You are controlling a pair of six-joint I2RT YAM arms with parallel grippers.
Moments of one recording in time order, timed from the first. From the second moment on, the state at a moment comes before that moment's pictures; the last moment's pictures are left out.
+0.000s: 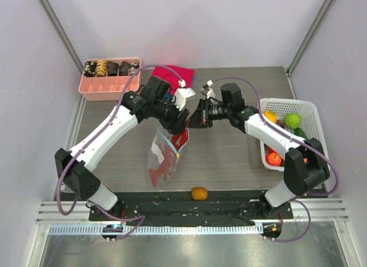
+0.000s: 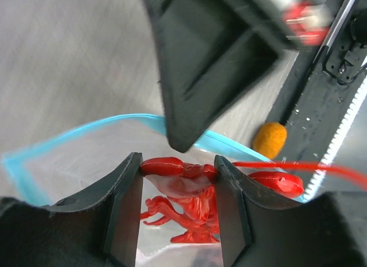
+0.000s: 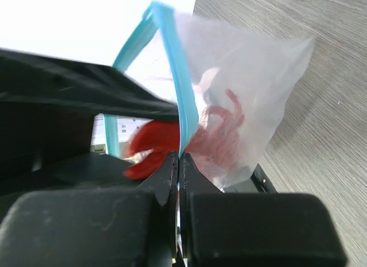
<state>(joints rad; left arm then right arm) -0.64 1.53 1.56 -0.90 0.45 0.22 0.48 1.54 1.12 -0.07 -0.92 0.88</state>
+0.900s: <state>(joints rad) -0.58 1.52 1.61 -1.01 0.26 -0.02 0.48 1.42 1.08 -0.08 -0.83 0.84</state>
